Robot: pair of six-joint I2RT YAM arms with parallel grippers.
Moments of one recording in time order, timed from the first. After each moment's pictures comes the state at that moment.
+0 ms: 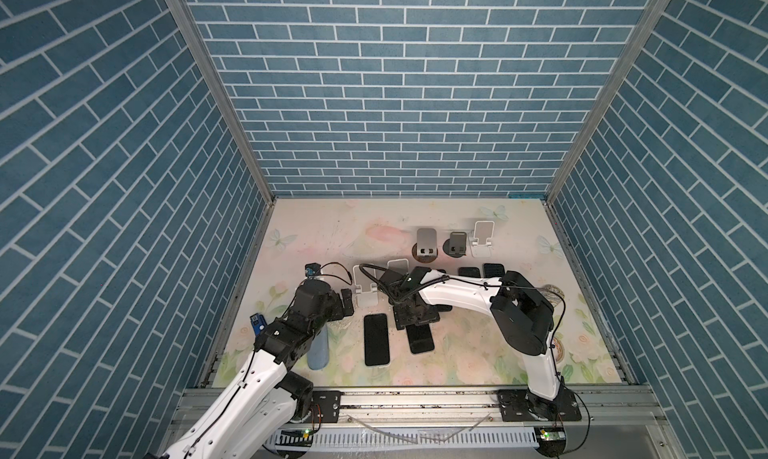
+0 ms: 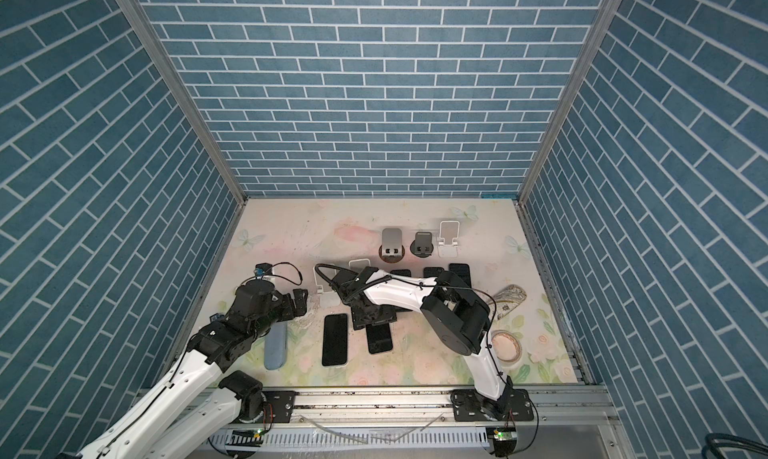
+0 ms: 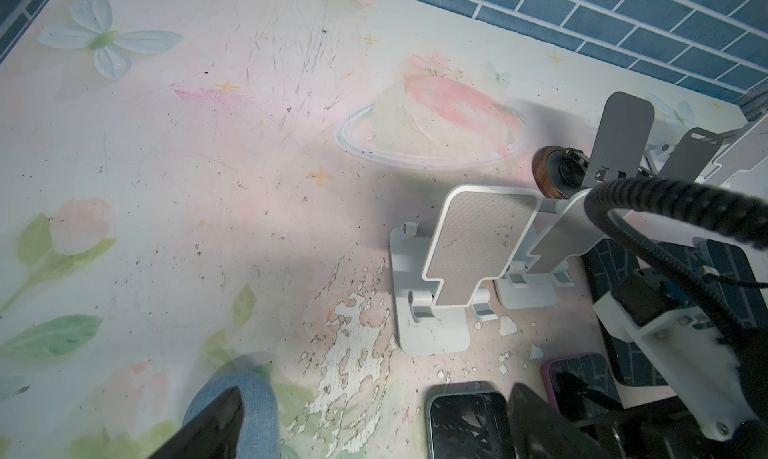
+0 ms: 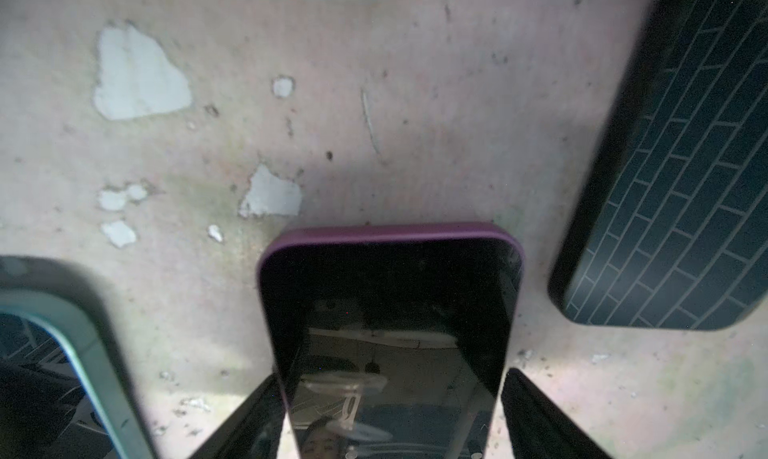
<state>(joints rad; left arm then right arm) -0.44 0.70 0.53 -0.54 -0.19 -0.50 1.08 2.04 1.47 -0.99 0.09 0.81</state>
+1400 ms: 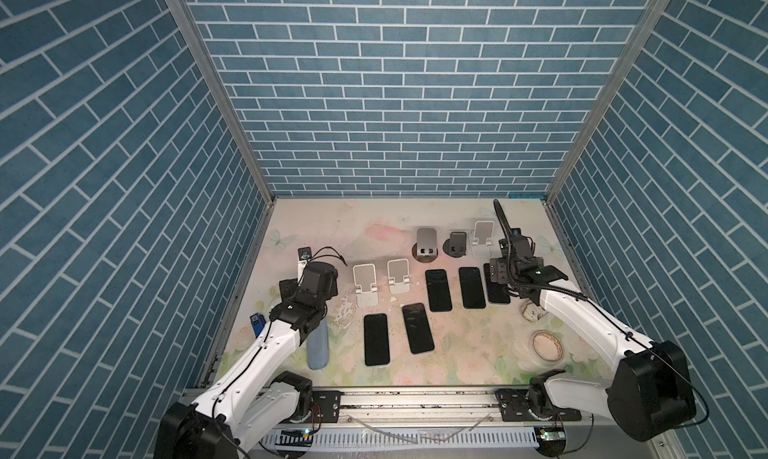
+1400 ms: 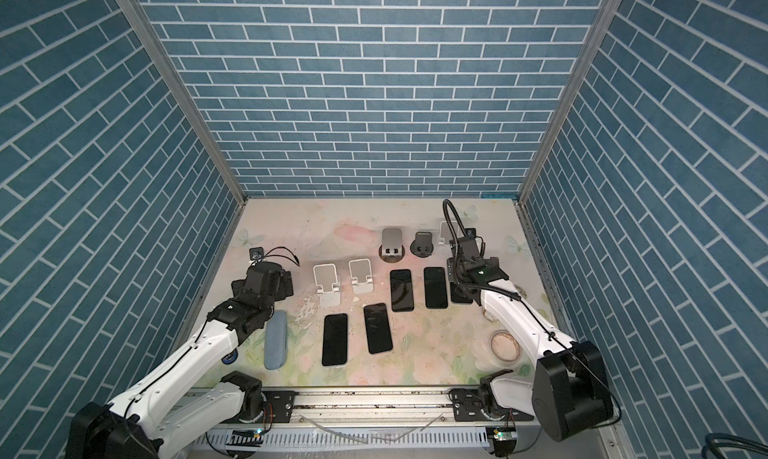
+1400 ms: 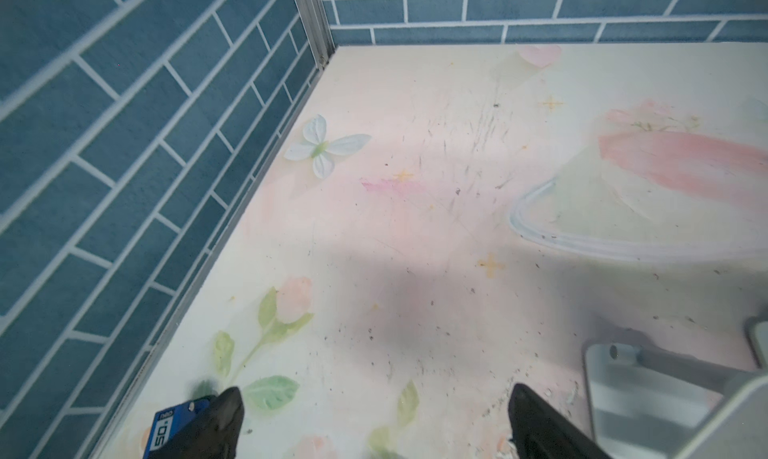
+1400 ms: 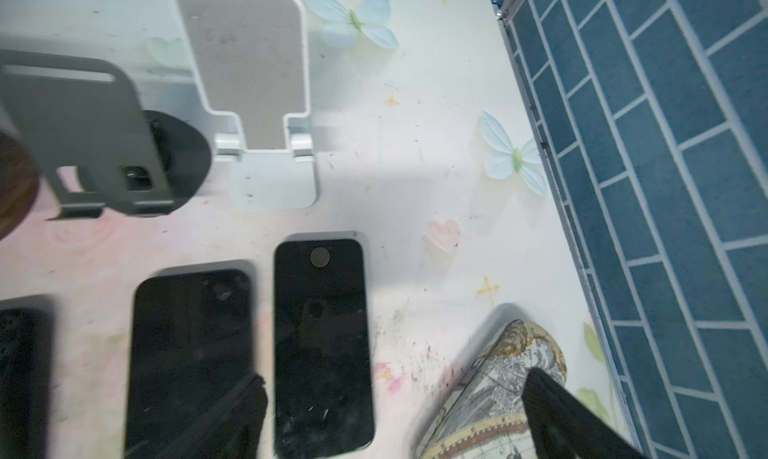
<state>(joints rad) -0.34 0.97 0.58 -0.35 -0.62 -0.30 0.34 1.25 0.83 -0.46 0.48 0.16</state>
